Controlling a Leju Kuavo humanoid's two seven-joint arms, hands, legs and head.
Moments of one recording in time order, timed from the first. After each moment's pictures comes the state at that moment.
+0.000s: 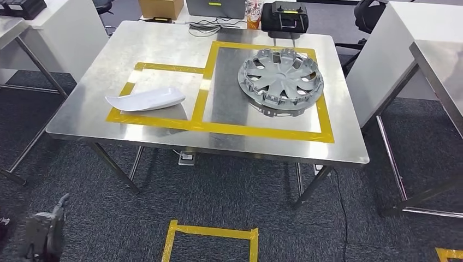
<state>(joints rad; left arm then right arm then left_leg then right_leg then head) 0.13 -0.07 0.58 -1.23 -0.40 -0.36 -0.47 0.05 0.11 -1.40 -0.61 1.57 0.66 -0.33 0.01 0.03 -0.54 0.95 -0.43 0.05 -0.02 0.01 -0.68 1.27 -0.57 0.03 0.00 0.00</state>
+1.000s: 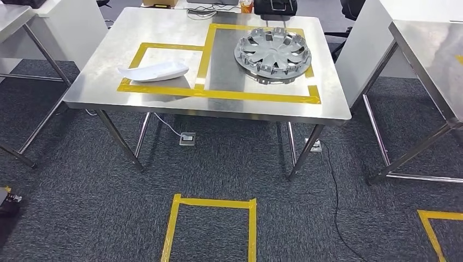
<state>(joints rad) 0.05 0.12 0.63 -0.33 -0.71 -0.35 -0.34 0.01 -0.04 -1.38 -0.22 1.53 0.45 -0.19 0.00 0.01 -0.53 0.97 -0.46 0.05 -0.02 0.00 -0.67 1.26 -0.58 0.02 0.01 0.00</state>
